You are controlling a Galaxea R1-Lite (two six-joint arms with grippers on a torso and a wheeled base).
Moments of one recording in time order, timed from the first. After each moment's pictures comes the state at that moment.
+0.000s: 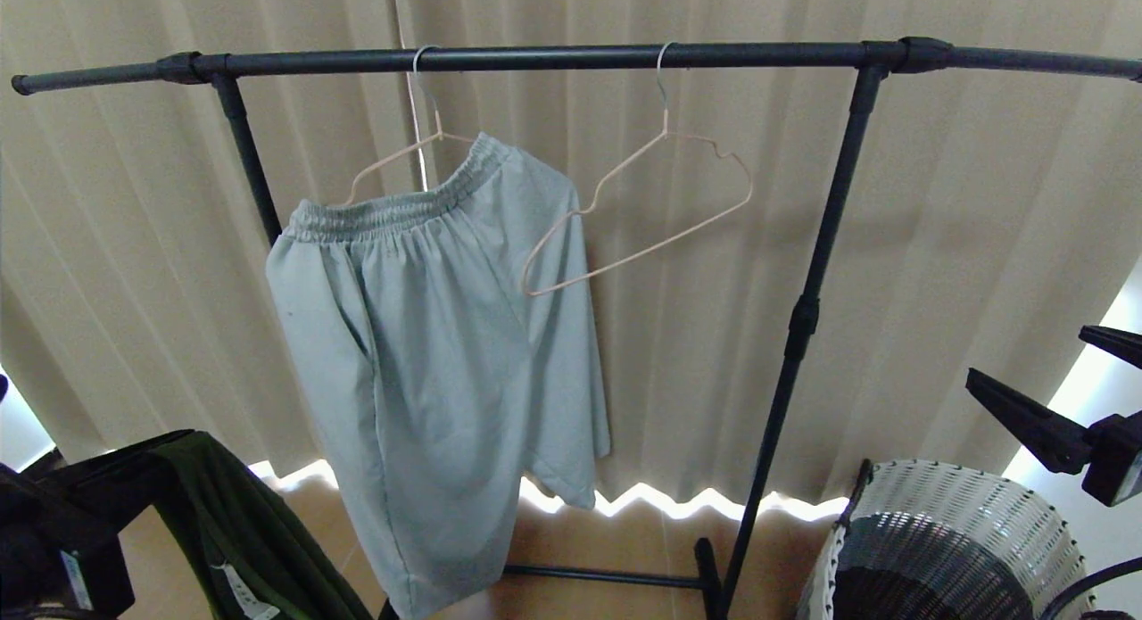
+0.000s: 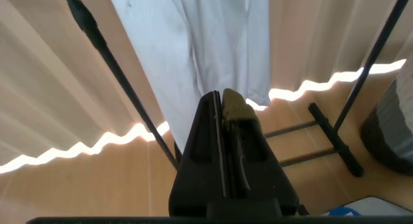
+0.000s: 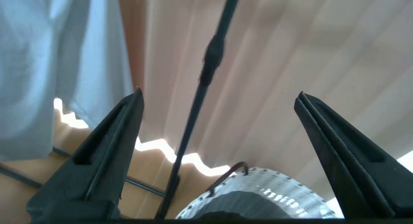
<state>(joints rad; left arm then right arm) -0.30 0.91 -0.40 -0.25 0.05 0.18 0.17 1.04 -0.39 -0.54 -0.02 -0.21</state>
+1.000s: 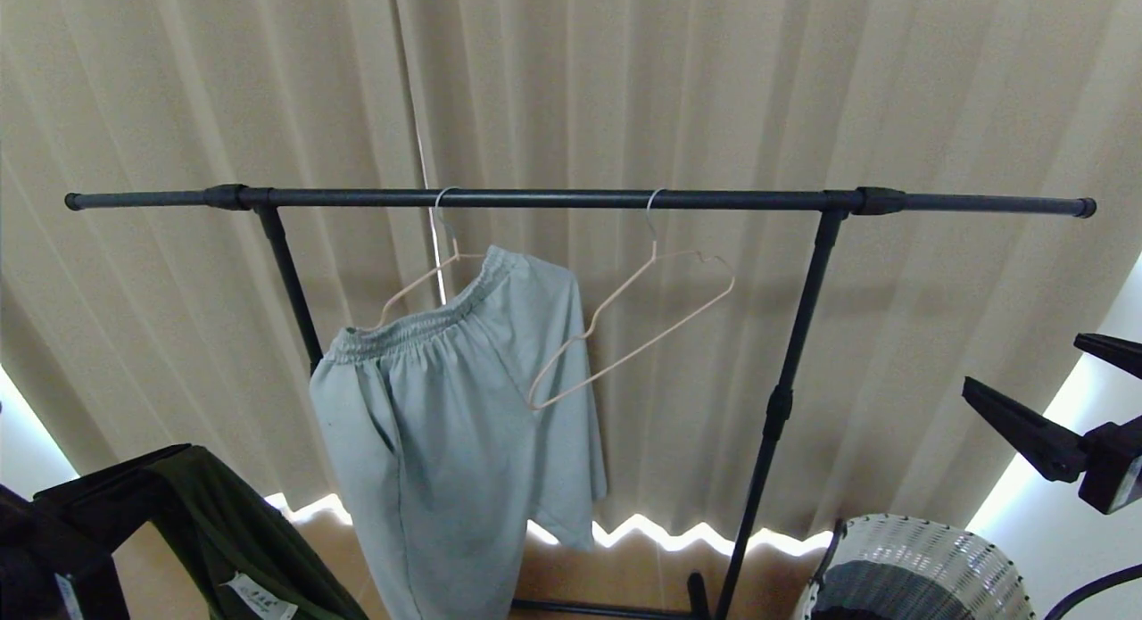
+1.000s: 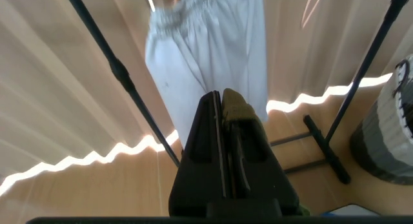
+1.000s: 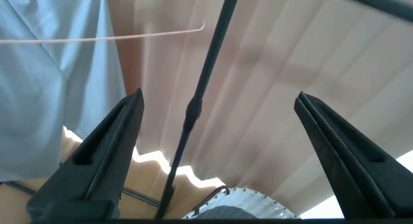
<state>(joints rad) -0.30 0.89 -0.38 -0.26 0.05 0.18 0.17 1.05 -0.38 -0.53 -0.02 -0.21</state>
